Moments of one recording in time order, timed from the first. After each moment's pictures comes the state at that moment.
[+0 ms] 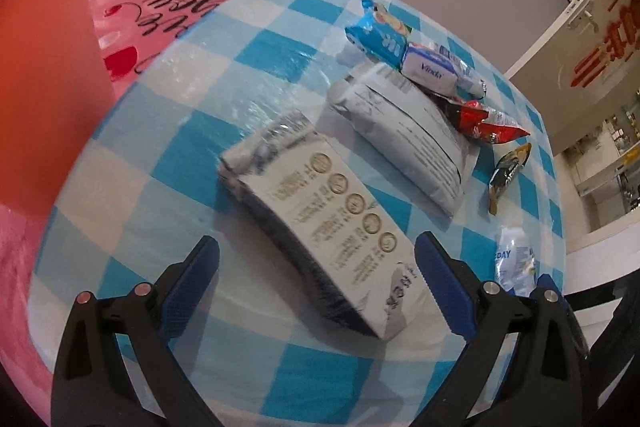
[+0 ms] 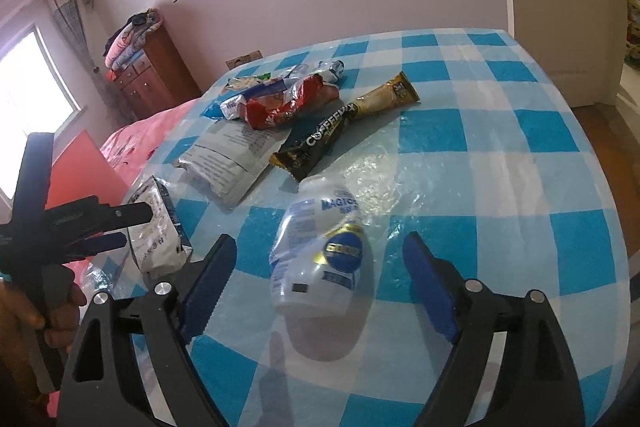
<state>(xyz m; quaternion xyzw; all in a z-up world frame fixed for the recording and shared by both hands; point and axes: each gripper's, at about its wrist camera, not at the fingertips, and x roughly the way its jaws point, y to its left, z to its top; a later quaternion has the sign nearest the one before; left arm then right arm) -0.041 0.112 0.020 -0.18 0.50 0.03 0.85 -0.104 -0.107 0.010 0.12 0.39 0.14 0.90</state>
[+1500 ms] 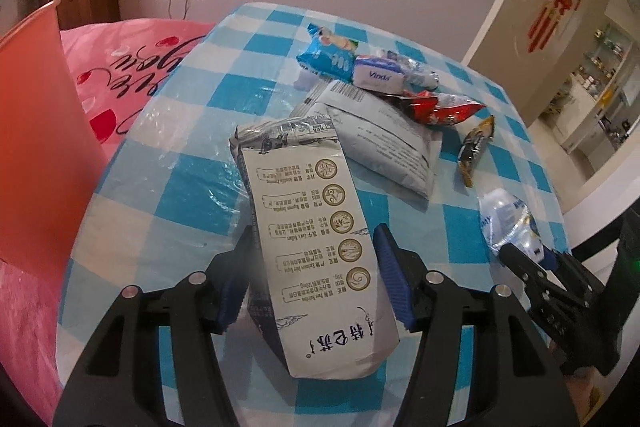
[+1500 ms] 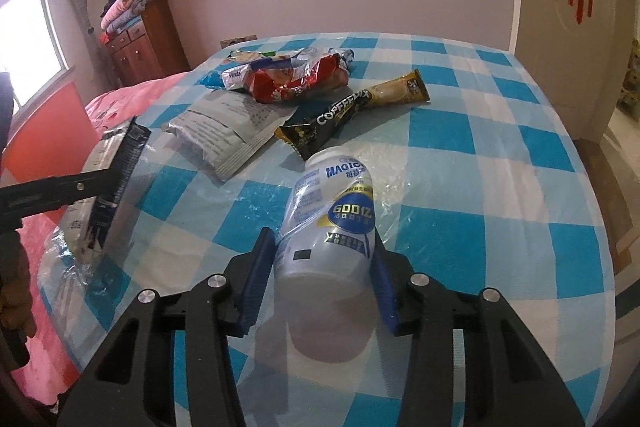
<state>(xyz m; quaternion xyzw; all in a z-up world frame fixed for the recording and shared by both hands) -0.067 0.109 0.037 -0.09 0.44 -0.05 0.89 -0.111 -0.078 0.002 0.03 0.39 0.12 0.91</state>
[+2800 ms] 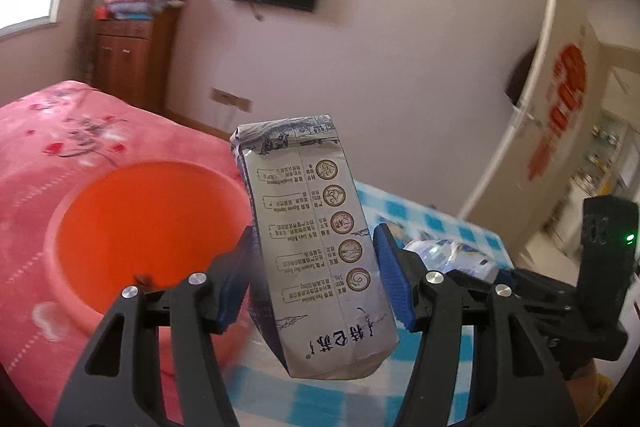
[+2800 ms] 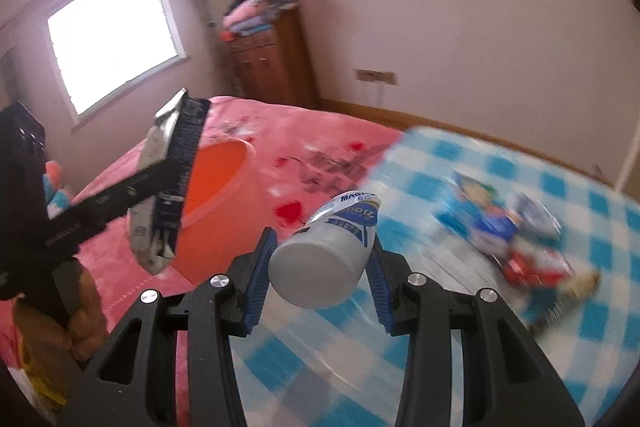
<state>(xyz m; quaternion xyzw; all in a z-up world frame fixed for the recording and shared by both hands) -0.131 0.267 0.179 -0.16 0.23 0.03 0.96 -0.076 0.127 0.163 0.00 0.32 0.34 0.88</state>
